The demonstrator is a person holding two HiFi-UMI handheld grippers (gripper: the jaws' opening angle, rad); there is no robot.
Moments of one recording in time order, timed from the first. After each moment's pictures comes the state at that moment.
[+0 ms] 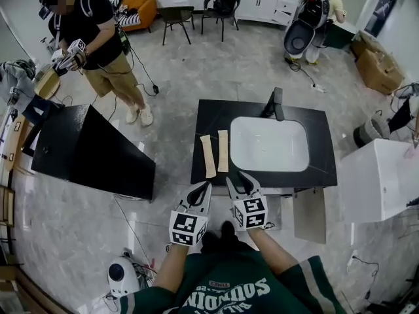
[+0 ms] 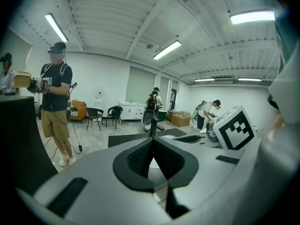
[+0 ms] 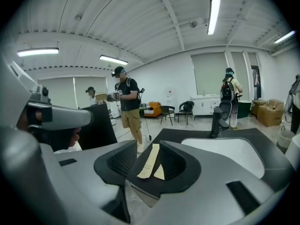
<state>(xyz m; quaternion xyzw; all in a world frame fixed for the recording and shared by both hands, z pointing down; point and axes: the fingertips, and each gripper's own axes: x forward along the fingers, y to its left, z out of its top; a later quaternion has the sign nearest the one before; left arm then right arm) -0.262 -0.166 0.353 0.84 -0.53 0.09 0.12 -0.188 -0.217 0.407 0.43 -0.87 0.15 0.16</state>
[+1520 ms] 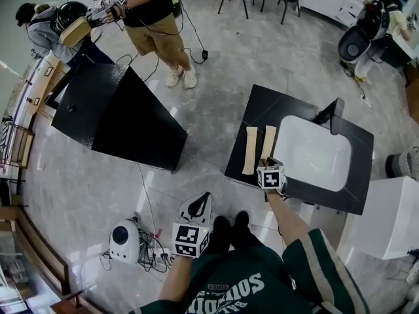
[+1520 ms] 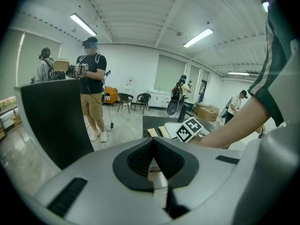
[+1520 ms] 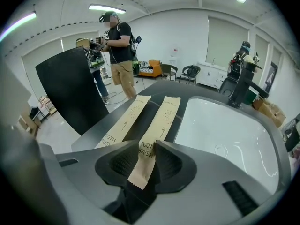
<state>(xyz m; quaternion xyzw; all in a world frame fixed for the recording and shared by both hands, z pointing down) -0.381 -0.116 0.425 0.71 -0.65 0.13 0.22 -0.227 -0.330 0.629 0.39 -0.80 0.21 0.41</state>
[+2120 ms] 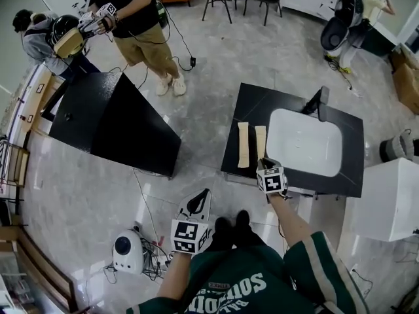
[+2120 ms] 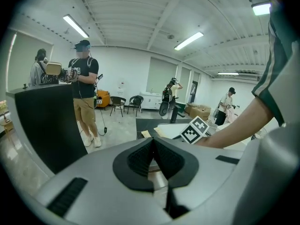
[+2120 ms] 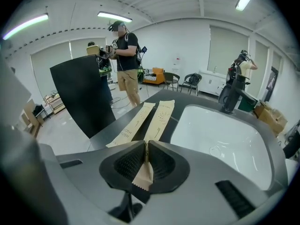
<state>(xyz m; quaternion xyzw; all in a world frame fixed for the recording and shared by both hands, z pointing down) -0.373 -0.100 0.408 0.75 -0.62 0.12 0.20 -0.209 -0.289 0.588 0.38 -0.82 0.18 0.38</state>
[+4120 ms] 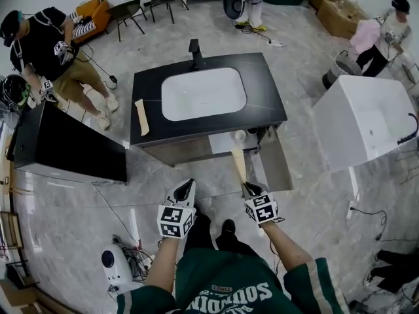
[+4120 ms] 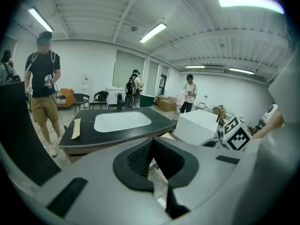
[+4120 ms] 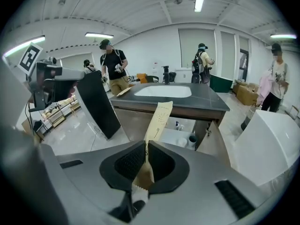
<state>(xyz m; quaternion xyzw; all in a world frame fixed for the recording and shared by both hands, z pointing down) 0.018 0.028 0.438 0.85 -0.47 0.16 0.17 0.205 0.045 0.560 0.45 -0.80 0.24 0.31</state>
